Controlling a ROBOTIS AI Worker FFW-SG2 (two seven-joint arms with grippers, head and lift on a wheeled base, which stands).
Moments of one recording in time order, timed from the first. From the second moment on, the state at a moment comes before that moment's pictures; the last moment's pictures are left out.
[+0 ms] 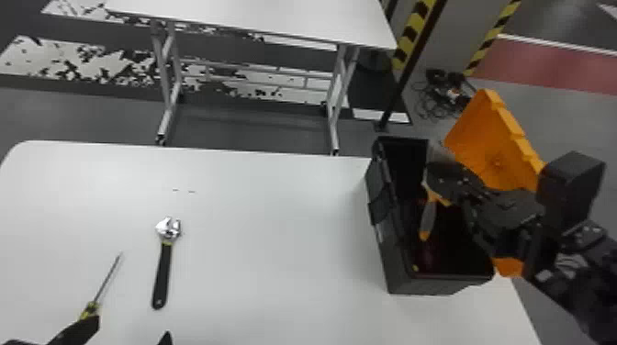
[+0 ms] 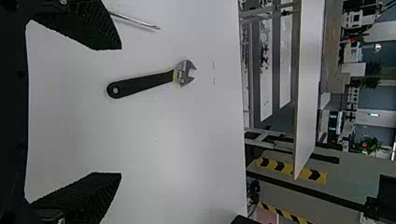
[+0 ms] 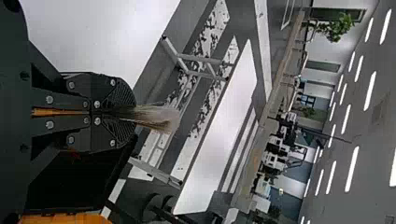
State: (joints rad) left arm 0.94 0.24 -0.05 -2.26 0.10 0.34 -0.13; right arm 0.58 -0.27 -0.33 -2.47 0.01 0.59 0.51
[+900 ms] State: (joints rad) left arm 0.94 0.19 -0.02 -2.28 0.10 0.35 -0.17; right arm 0.60 -0.18 -0.53 -2.41 -0.40 0.73 0.59
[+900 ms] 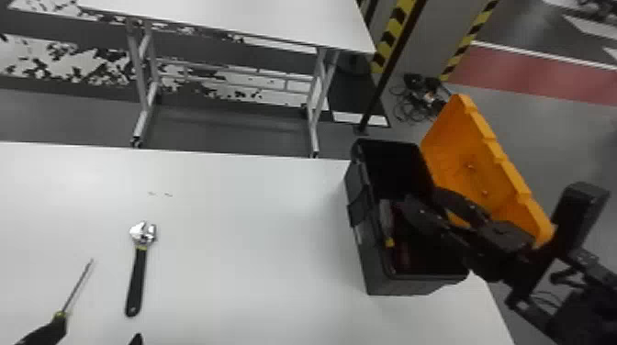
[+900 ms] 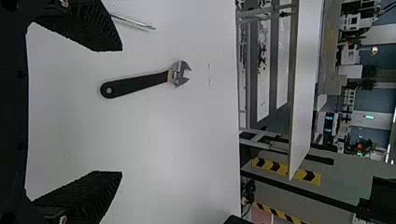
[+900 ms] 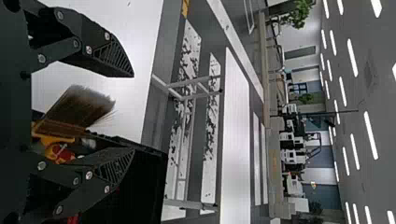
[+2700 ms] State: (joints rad) left arm 0.72 0.14 0.35 -2.04 0.08 0.49 -0.48; right arm 0.74 -0.01 -0.36 -2.53 -0.60 0.96 0.66
